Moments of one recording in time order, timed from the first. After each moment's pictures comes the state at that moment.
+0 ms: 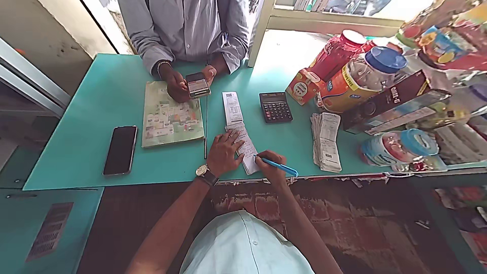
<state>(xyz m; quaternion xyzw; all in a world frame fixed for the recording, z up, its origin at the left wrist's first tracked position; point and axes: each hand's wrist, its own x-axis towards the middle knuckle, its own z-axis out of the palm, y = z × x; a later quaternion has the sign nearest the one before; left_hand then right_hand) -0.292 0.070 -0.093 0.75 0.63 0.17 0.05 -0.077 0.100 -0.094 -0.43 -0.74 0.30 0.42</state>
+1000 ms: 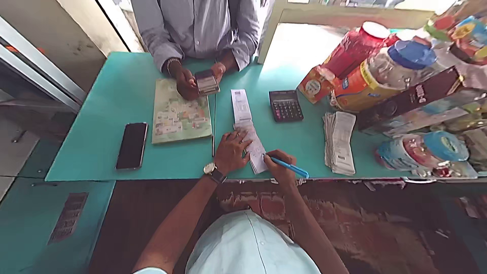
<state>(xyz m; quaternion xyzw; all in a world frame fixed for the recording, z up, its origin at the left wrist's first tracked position) -0.293 0.068 -0.094 0.75 0.63 0.17 0.05 -0.077 0.098 -0.097 -0.43 -0.73 0.31 0.43</state>
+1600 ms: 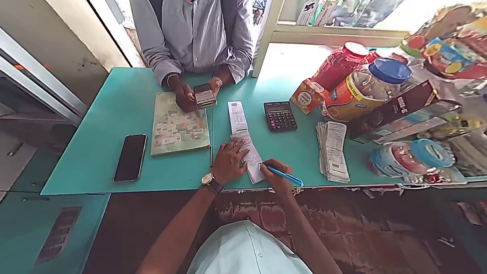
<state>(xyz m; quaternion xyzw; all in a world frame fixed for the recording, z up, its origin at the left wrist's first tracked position) -0.292 0.069 -0.084 0.75 0.64 0.15 0.07 -0.079 0.099 -0.093 -0.44 -0.73 0.30 0.43</state>
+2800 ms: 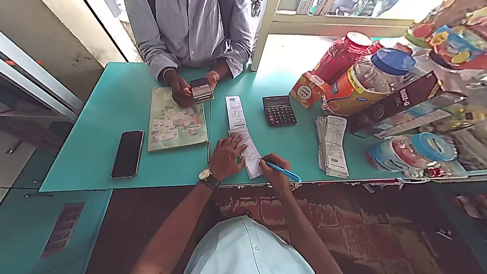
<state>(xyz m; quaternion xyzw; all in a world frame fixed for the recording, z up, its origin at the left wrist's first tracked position) -0.292 0.070 -0.090 0.75 0.64 0.16 0.06 -0.078 0.098 -0.095 -0.45 -0.72 0.28 0.44</state>
